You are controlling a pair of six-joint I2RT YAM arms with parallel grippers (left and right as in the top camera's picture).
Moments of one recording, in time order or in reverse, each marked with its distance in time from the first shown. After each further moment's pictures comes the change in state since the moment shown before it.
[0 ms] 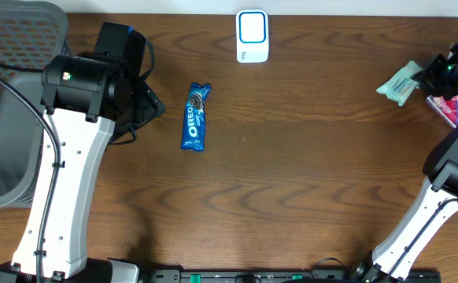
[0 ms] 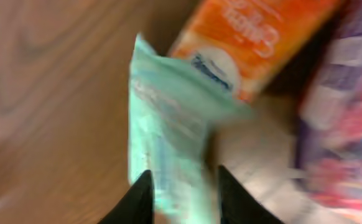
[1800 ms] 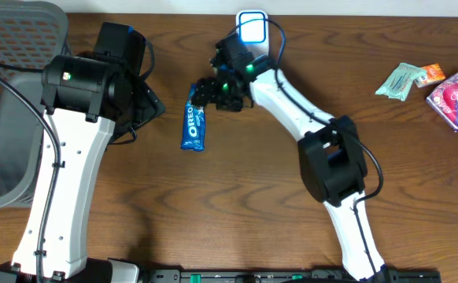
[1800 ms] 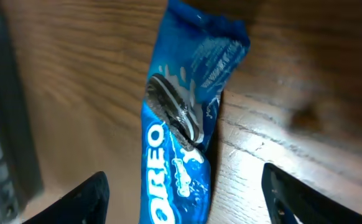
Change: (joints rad) left arm 0.000 0.000 0.000 0.000 0.000 0.000; right arm 1.051 -0.032 -0.158 0.237 -0.088 0.342
